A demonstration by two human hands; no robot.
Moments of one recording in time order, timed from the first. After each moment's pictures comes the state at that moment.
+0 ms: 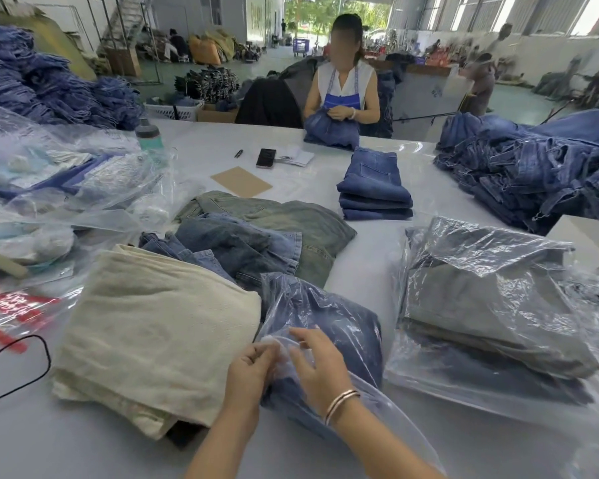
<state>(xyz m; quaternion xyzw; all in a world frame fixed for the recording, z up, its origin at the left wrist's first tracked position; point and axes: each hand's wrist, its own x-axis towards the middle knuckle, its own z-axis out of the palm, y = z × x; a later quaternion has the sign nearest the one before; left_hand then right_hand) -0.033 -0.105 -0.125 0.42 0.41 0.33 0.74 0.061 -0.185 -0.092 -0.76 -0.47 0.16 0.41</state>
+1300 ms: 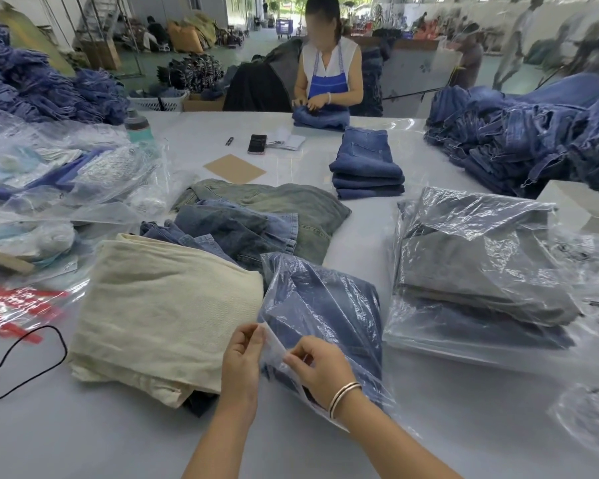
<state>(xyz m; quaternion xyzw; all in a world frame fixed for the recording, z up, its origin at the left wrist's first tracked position) -0.065 -0.119 -0.135 0.46 0.38 0.41 0.70 0.035 -0.211 -0.119 -0.79 -0.45 0.18 0.37</state>
